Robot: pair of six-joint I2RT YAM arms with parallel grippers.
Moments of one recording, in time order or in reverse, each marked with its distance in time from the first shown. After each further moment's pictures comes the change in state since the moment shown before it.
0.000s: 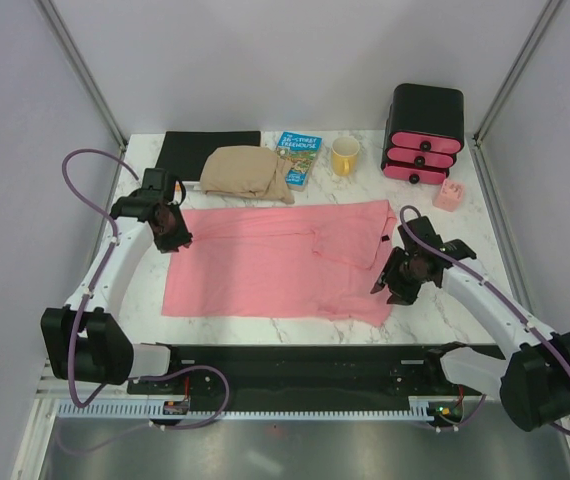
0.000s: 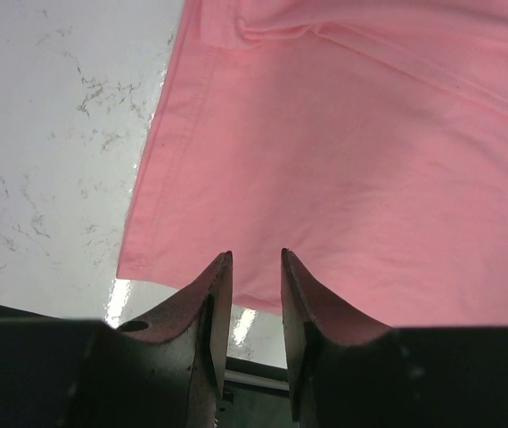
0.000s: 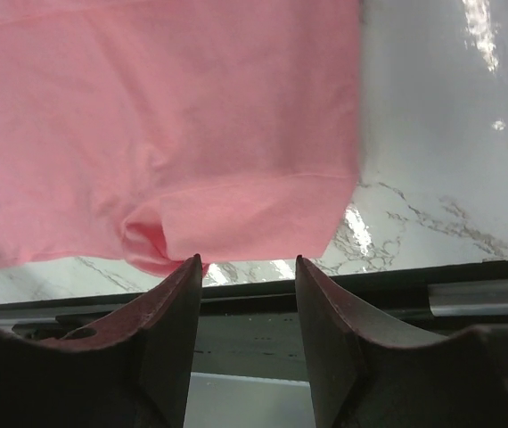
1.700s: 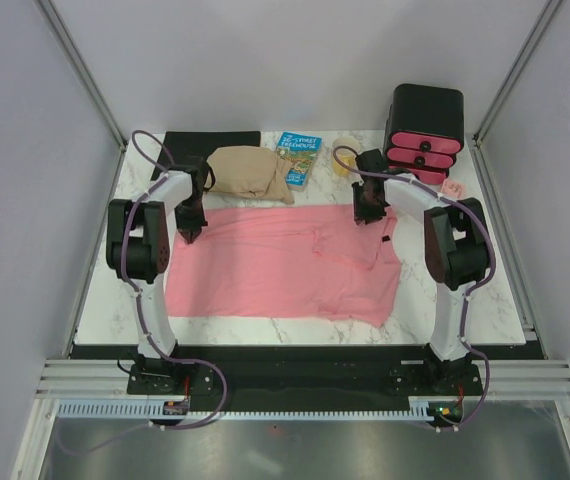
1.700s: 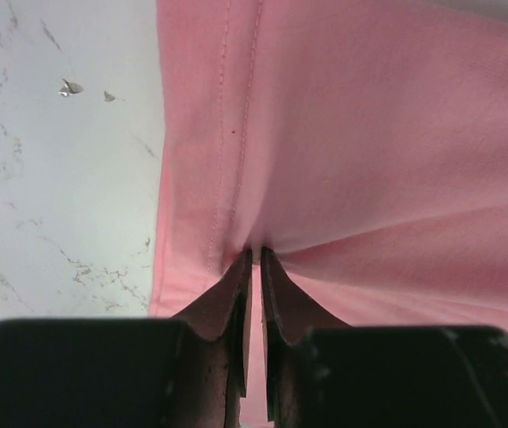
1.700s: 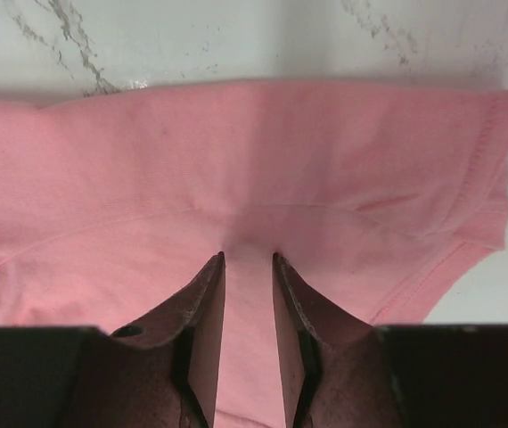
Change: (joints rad) left arm -0.006 0.755 0.382 0.019 -0.154 0.114; right arm -0.022 0.902 0.707 0.282 0.206 -0.597
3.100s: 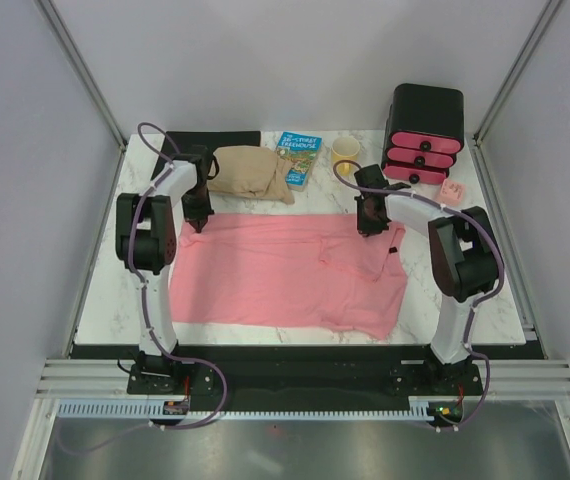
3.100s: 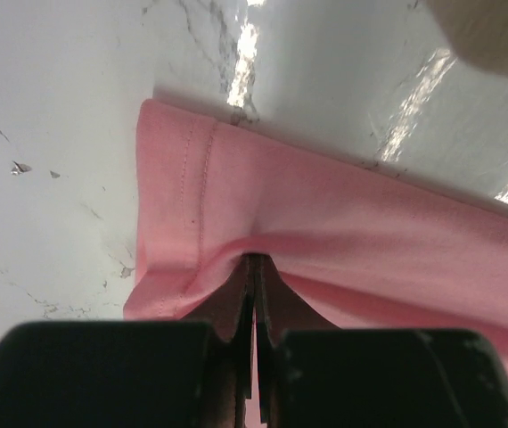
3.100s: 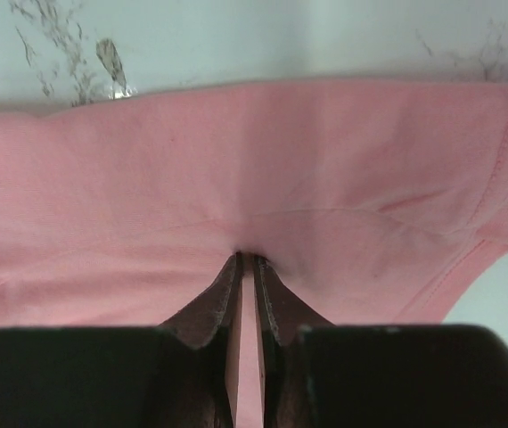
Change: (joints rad) left arm -0.008 0.108 0.177 -0.049 0.068 0.000; right arm 0.035 -0.122 -0.213 0.089 0.088 0.064
